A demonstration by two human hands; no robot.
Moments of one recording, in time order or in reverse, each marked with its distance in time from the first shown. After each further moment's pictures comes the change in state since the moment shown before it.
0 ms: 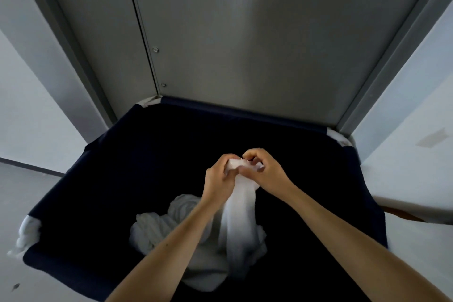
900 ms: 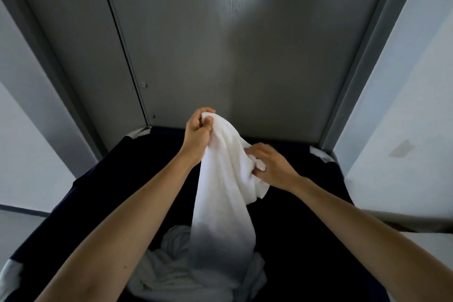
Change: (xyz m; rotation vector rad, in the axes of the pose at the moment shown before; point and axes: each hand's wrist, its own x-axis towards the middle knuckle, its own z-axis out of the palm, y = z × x) left_hand 0.113 0.087 -0.030 -0.409 0.083 0.034; right_hand 0.029 -0.001 -0.077 -0.490 0.101 -0.442
